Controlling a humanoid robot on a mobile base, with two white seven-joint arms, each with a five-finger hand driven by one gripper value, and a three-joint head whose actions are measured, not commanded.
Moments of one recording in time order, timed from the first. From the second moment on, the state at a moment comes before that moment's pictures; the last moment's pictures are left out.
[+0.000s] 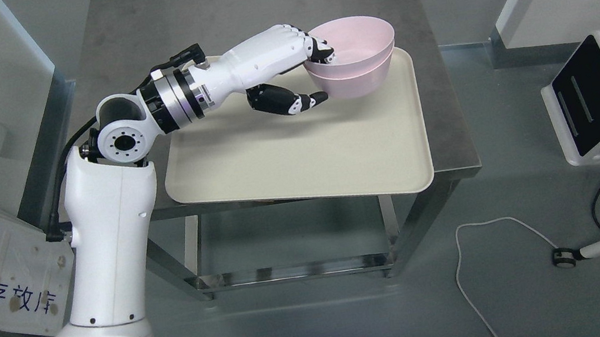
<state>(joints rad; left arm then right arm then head) -0.73 0.01 -0.08 -1.37 -0.42 -0.70 -0.91 0.05 0.00 0.00 -0.05 0.00 -0.19 0.01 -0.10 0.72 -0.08</state>
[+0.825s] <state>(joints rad) -0.68 0.00 0.05 -1.41 -0.35 -0.74 -0.91 0.05 0.00 0.00 -0.05 0.00 -0.19 0.00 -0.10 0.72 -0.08</state>
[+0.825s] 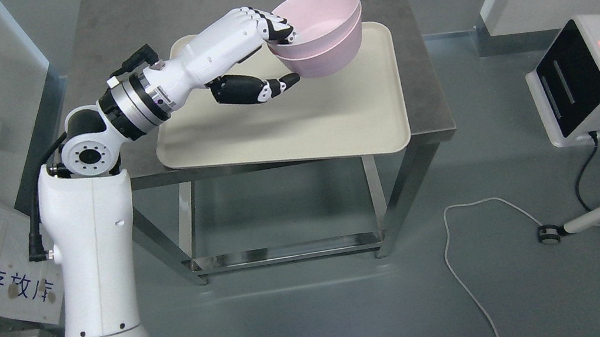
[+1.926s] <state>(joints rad) -0.65 0.00 0.18 -1.42 -0.33 -0.76 -0.91 0.05 0.00 0.00 -0.05 0.00 -0.19 0.00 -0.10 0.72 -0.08</state>
